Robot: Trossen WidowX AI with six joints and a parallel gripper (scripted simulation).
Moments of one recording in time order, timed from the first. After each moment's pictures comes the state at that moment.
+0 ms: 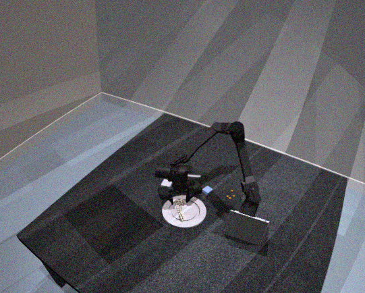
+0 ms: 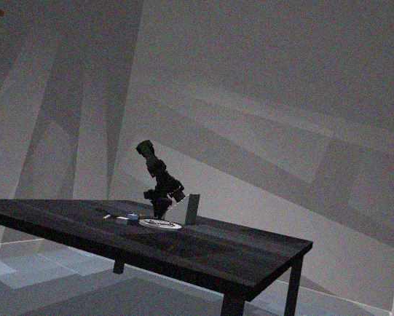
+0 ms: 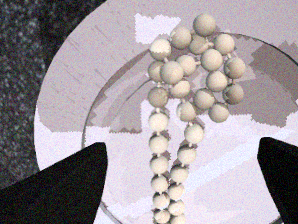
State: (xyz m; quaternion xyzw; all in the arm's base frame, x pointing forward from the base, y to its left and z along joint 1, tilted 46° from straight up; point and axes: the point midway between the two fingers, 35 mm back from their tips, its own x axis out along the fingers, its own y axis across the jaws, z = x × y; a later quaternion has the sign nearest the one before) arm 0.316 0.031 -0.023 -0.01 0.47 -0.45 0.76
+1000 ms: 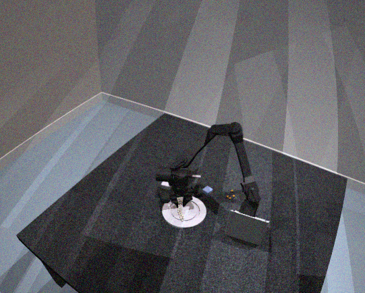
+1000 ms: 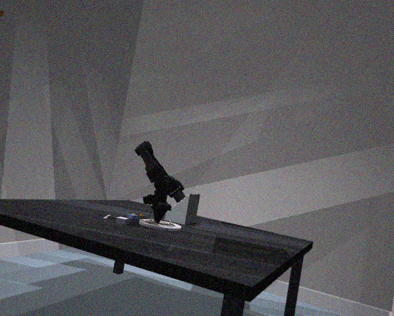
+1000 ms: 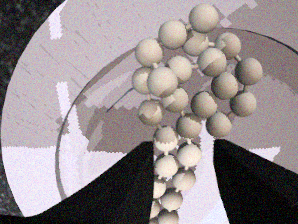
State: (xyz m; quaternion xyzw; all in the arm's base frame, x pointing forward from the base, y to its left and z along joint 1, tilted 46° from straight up) arm 0.315 0.013 -0.038 -0.02 0.47 -0.46 0.75
